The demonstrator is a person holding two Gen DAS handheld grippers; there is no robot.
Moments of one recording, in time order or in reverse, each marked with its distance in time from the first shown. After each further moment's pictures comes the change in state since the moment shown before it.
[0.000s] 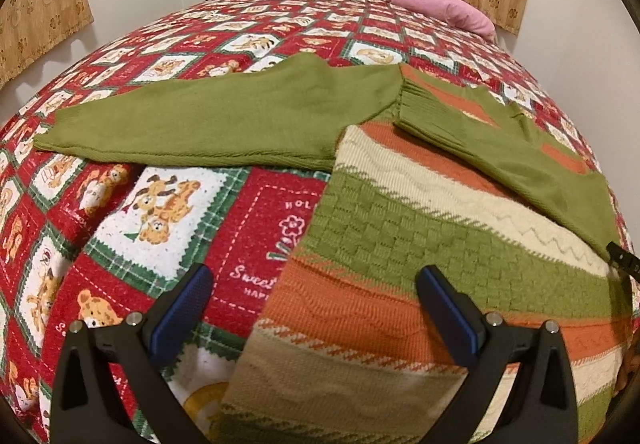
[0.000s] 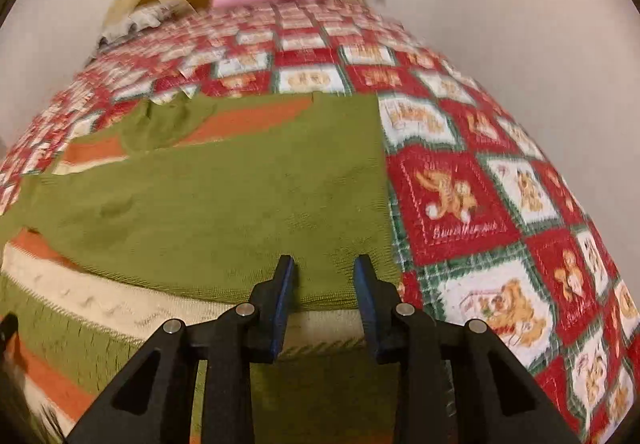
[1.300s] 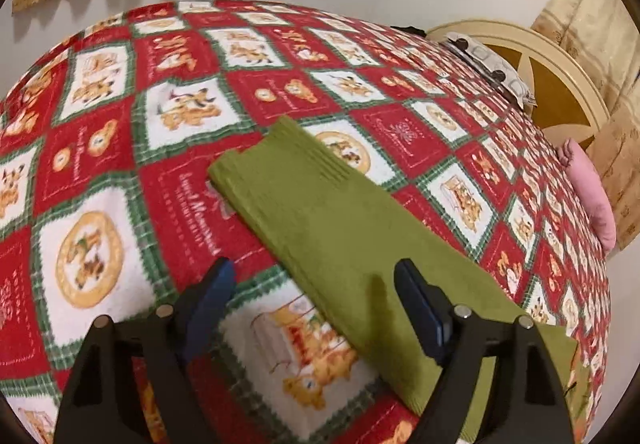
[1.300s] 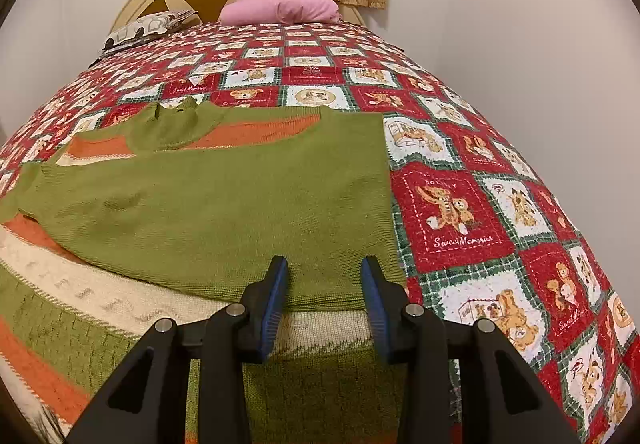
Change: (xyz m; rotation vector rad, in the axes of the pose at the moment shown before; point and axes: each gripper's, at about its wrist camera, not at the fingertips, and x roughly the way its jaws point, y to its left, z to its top) left arm 0.032 0.254 0.079 -0.666 -0.109 0.206; right arm -0.006 0.012 -0.009 -0.043 -0.078 -0.039
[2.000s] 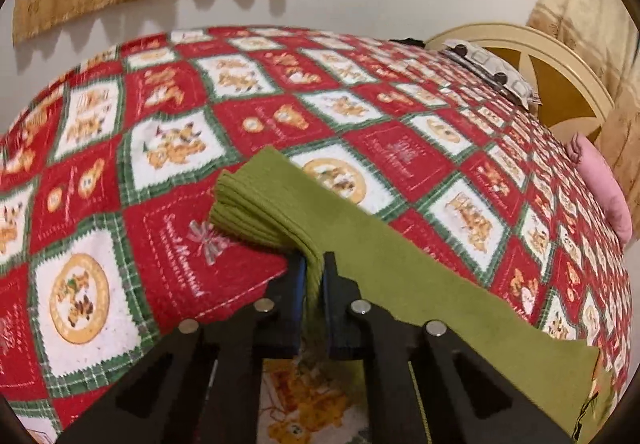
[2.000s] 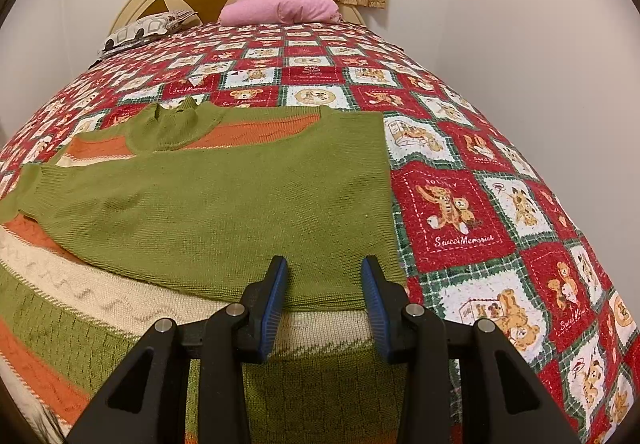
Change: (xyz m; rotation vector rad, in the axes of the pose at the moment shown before) left arm 0.008 -0.018 0.015 0.069 -0.093 0.051; right arm 0.001 -0.002 0.000 0.003 -0.001 0.004
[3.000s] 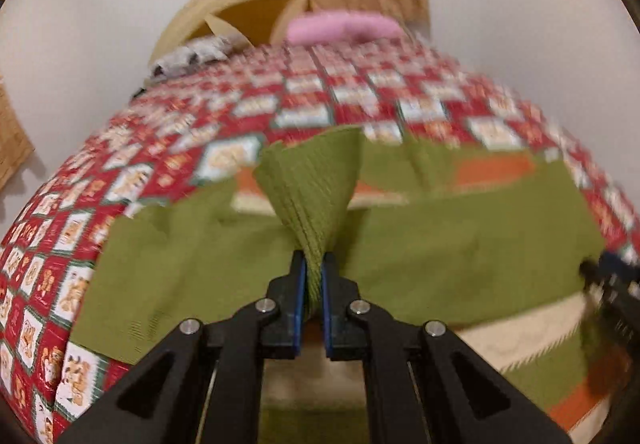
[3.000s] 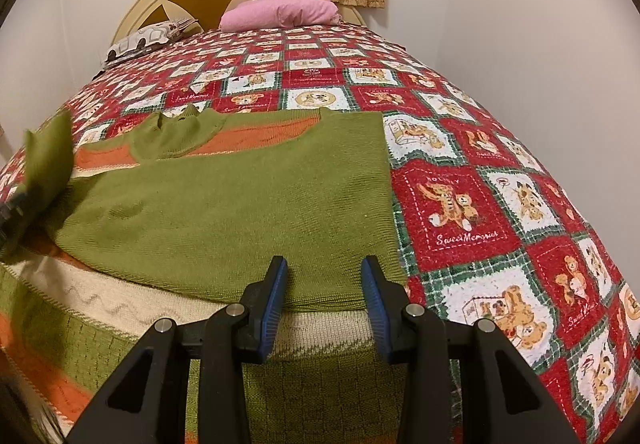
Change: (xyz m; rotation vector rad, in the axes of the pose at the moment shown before) left arm -0.156 -0.274 -0.230 0.929 -0.003 -0.428; right arm 0.000 -0.006 0.000 0.035 -0.008 0.039
